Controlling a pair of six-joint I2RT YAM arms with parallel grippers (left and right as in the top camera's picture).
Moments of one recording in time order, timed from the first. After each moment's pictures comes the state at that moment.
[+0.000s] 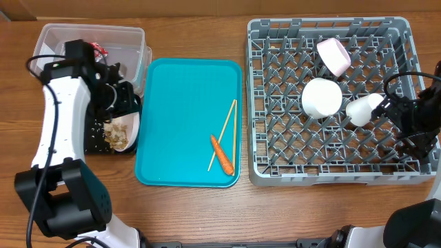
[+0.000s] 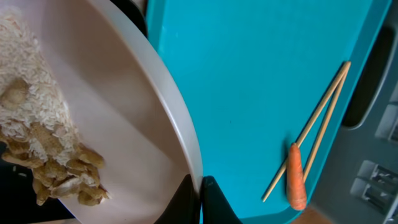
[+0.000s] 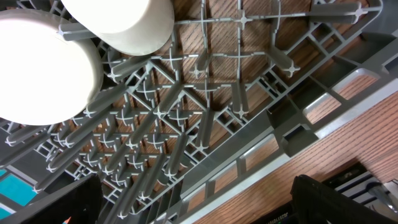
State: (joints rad) left arm 0.19 1.80 1.55 -1.19 0.36 -0.02; right arm -0.43 1.59 1.55 -1.50 -0.12 0.41
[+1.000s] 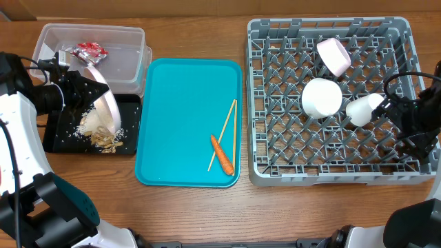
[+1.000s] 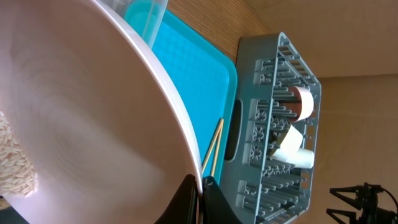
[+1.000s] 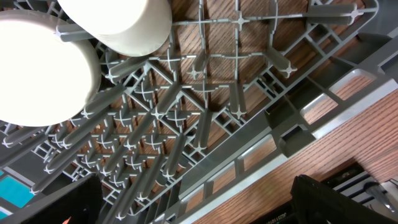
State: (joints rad) left arm 0.52 1.76 1.60 -1.17 0.88 0.00; right arm -0.43 1.59 1.55 -1.50 -0.11 0.41
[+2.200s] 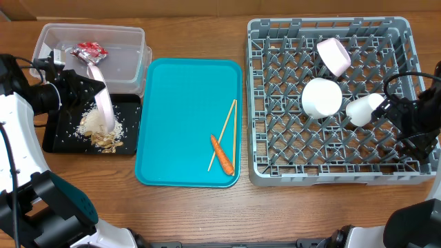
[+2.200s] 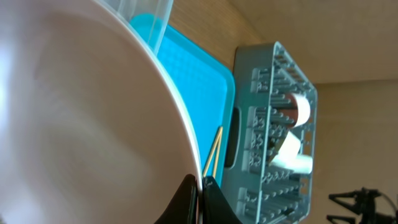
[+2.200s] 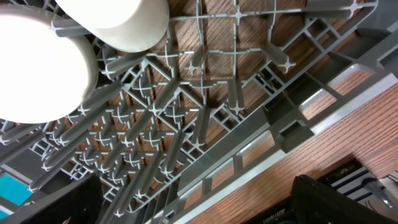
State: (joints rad) left arm 0.54 1.77 1.60 -1.13 0.91 0.00; right arm -0.43 1.59 1.55 -1.51 -0.11 0.41
